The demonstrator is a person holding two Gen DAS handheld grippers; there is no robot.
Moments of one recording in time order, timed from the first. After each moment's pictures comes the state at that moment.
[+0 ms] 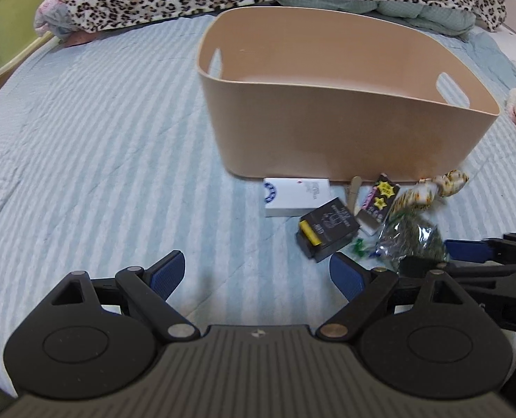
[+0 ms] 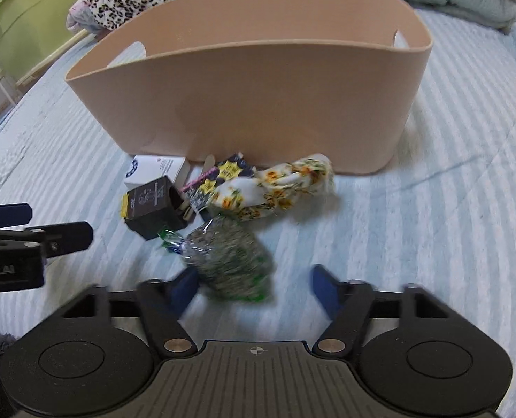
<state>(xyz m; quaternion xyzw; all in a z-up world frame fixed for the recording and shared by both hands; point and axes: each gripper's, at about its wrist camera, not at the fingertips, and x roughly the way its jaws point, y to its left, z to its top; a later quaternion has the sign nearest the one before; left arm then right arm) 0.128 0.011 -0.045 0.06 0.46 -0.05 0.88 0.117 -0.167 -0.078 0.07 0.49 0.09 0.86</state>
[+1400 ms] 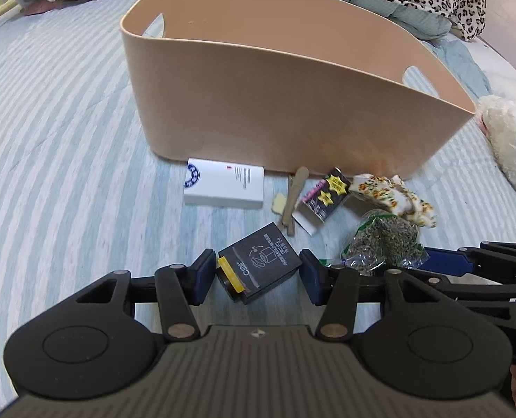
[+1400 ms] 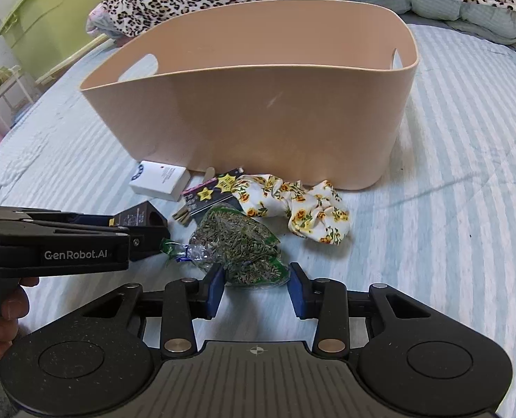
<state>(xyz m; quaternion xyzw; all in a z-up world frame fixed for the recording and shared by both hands) 0.143 -0.009 -0.076 -0.02 0.48 -0.10 0.87 0.108 -0.190 -0.067 0.06 0.48 0.13 0.87</state>
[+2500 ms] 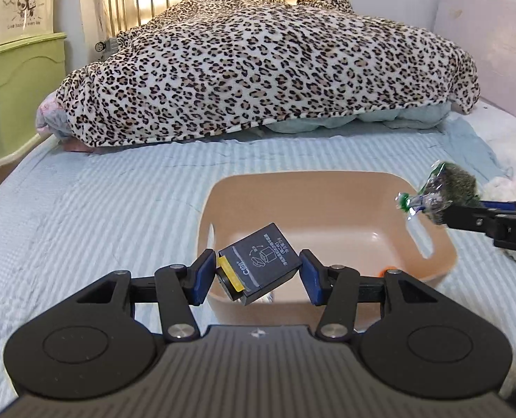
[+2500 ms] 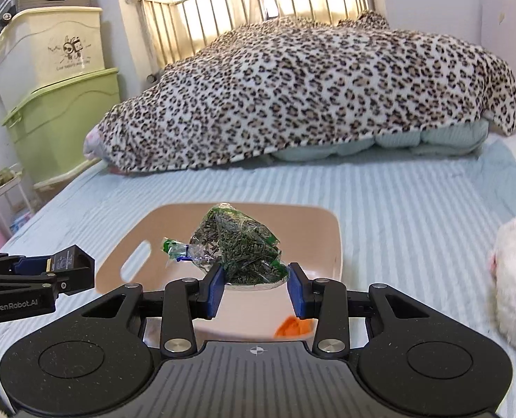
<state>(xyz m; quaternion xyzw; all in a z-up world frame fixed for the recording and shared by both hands) 0.166 -0.012 0.056 0.06 0.31 -0.06 0.95 0.144 -0.235 0.061 0.08 0.29 0.08 0.95</state>
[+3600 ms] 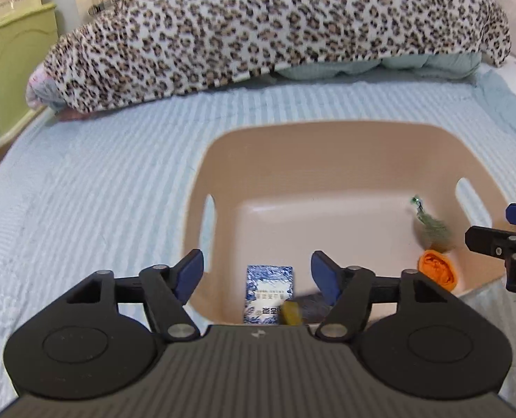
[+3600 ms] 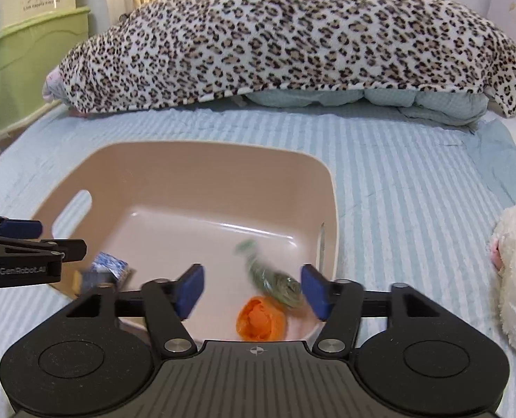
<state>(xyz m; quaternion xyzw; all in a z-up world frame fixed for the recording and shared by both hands) 0.226 -0.018 0.012 0.09 0.39 -0.04 0.92 0.199 -0.221 0.008 0.03 0.38 0.04 0.92</state>
